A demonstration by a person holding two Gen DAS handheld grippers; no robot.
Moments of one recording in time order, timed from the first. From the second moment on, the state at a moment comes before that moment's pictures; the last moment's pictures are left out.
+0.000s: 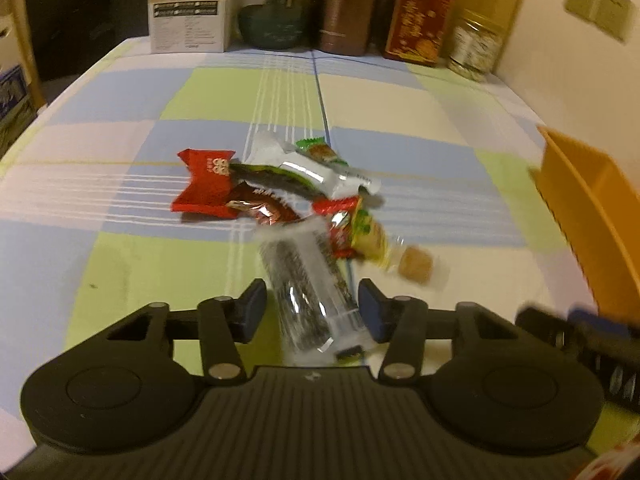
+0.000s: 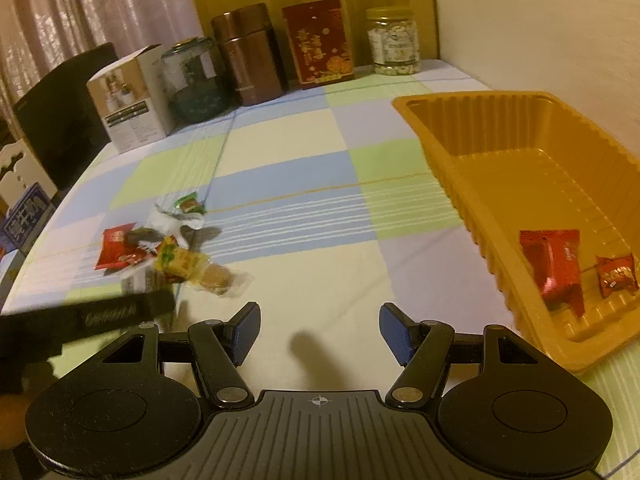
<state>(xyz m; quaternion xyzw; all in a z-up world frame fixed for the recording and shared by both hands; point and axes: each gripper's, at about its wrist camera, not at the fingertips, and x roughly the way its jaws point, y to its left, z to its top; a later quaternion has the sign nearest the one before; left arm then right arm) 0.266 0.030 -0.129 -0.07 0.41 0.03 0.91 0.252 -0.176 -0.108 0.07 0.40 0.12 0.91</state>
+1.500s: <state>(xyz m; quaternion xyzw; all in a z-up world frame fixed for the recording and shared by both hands) 0.207 0.063 -0.111 -0.01 0.41 -0.01 0.91 0.241 -0.136 -0.109 0.04 0.43 0.21 0.88</state>
